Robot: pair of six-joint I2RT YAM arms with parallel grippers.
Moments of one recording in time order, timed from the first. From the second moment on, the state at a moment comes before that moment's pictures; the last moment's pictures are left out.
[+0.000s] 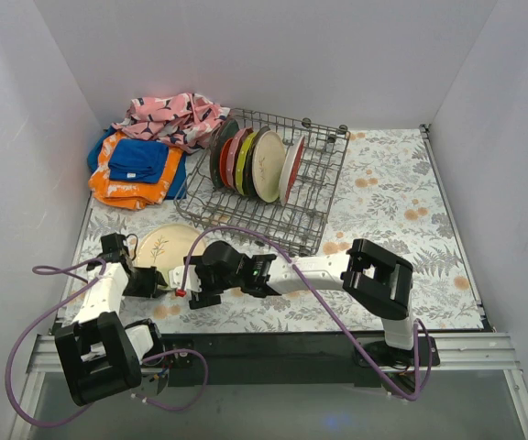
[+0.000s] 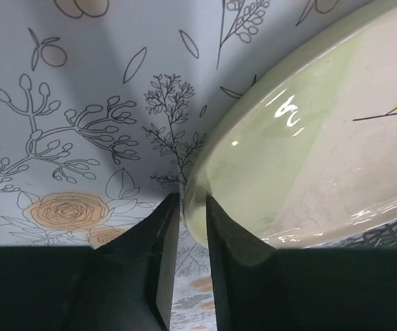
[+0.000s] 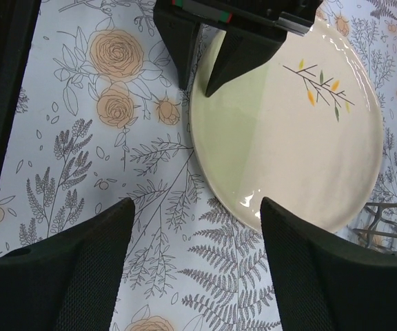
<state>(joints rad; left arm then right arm) 0.32 1.07 0.49 -0.80 0.11 -1.16 1.30 1.93 1.23 0.13 -0.19 -0.56</state>
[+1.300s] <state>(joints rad) 0.32 0.89 0.63 -1.01 0.17 -1.17 1.29 2.20 1.49 0.13 0.05 -0.76</state>
